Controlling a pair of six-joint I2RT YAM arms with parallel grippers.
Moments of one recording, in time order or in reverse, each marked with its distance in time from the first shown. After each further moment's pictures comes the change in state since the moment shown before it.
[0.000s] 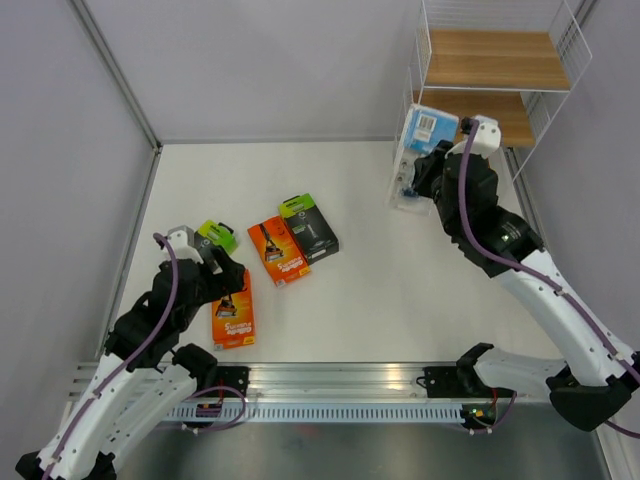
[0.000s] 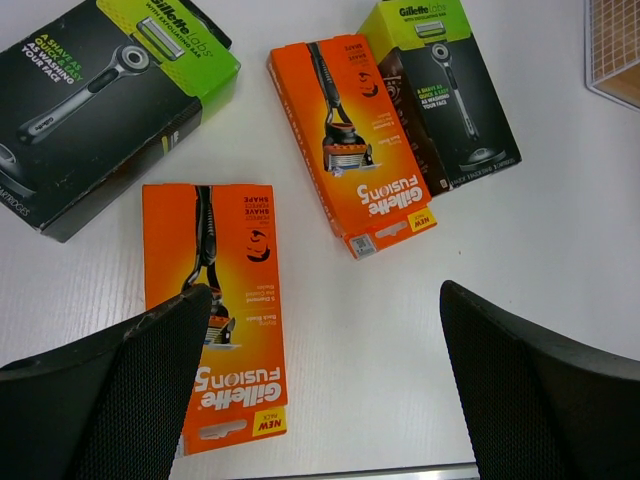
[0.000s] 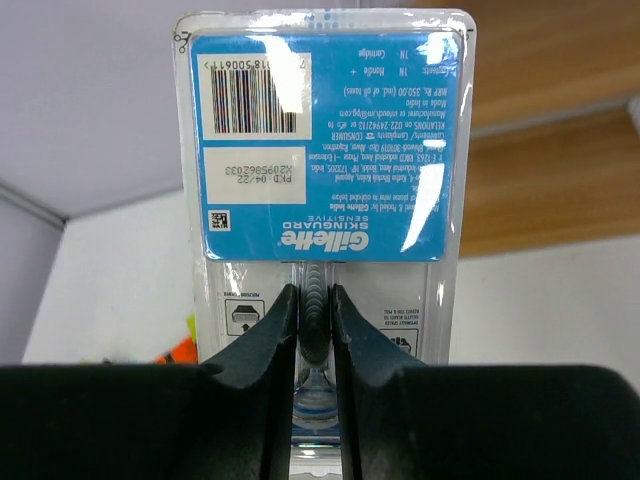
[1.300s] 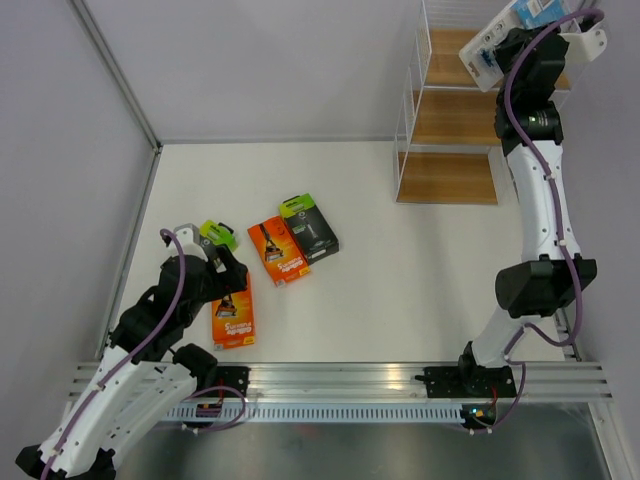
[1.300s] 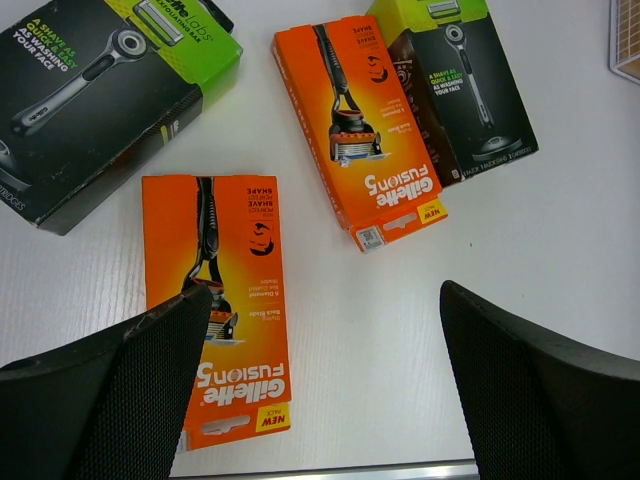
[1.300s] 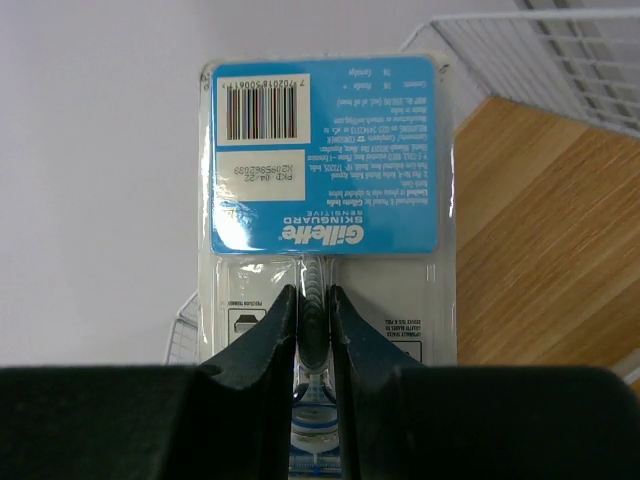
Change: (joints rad) left arm 0.000 0.056 0.000 0.001 0.006 0.000; right arm -0.590 0.621 0.771 0.268 -0.087 0.244
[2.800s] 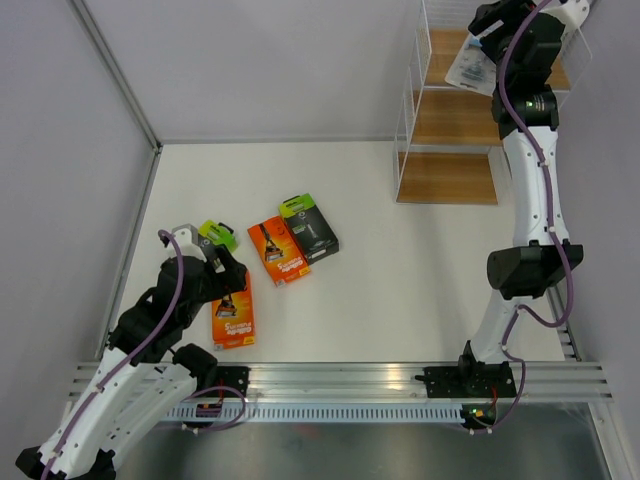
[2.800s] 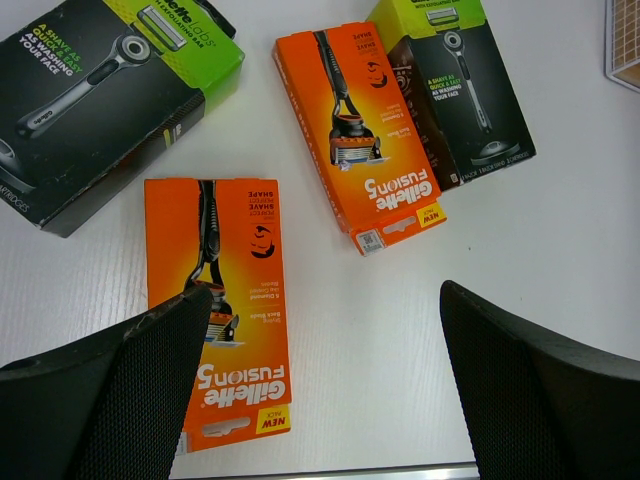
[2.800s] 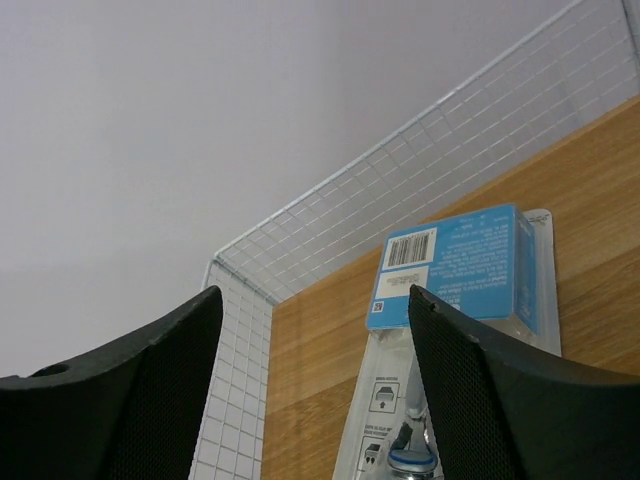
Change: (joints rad) left arm 0.000 -0.012 0.000 0.000 -0.007 0.000; right arm -0.001 0.179 0.272 -0.104 -0.198 -0.102
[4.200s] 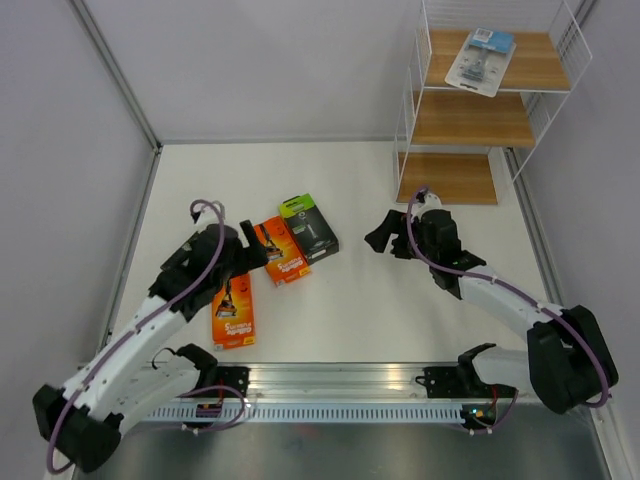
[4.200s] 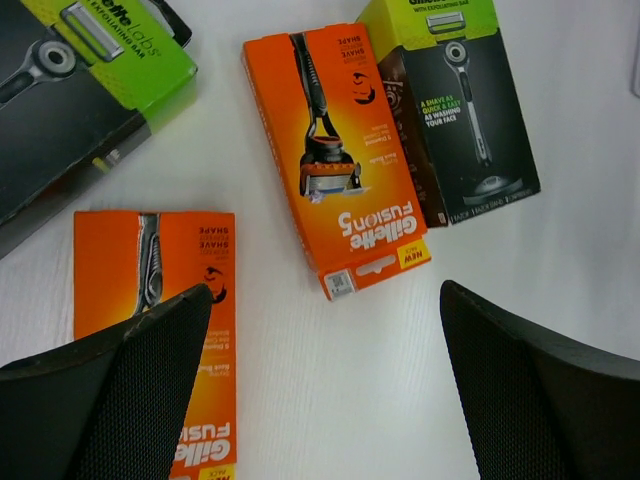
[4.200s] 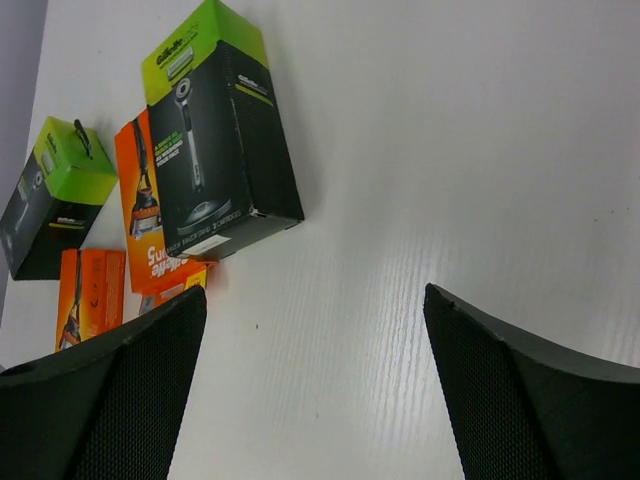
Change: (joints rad) left arm 0.000 0.237 -0.017 0.198 0.010 -0.067; right arm 0.381 -0.731 -1.740 0.412 -0.423 -0.070
